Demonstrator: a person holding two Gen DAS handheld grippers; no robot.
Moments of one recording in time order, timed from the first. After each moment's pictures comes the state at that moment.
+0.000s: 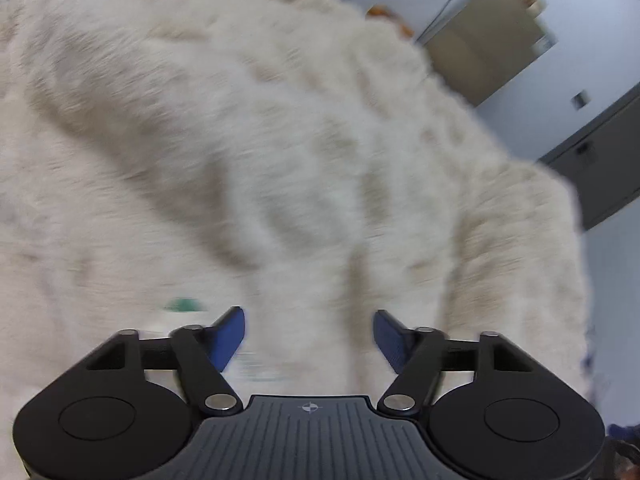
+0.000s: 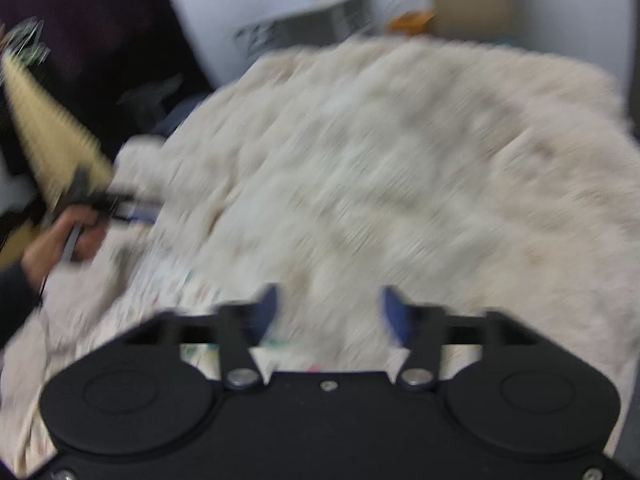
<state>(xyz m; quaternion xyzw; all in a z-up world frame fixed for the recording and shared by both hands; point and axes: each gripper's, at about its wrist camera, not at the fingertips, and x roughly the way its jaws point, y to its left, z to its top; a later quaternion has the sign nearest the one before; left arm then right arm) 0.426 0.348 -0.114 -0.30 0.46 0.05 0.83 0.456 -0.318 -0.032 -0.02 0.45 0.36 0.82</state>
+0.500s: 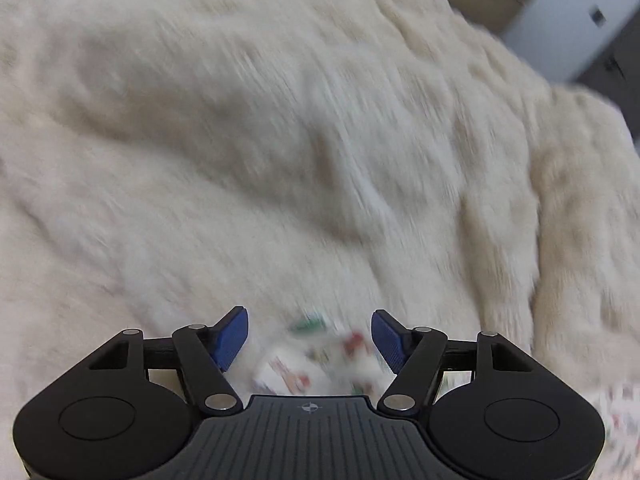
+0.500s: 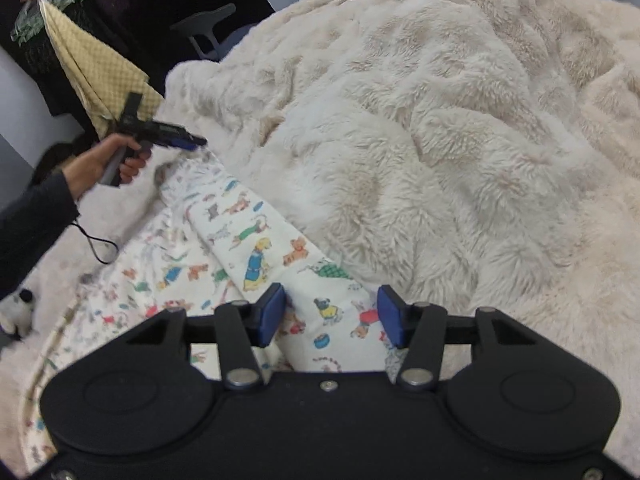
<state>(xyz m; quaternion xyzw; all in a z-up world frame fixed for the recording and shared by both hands) 0.433 0.371 -0.147 -0.17 0.54 0.00 0.83 0.447 -0.298 -0.065 -0.02 0.50 0.43 0.75</state>
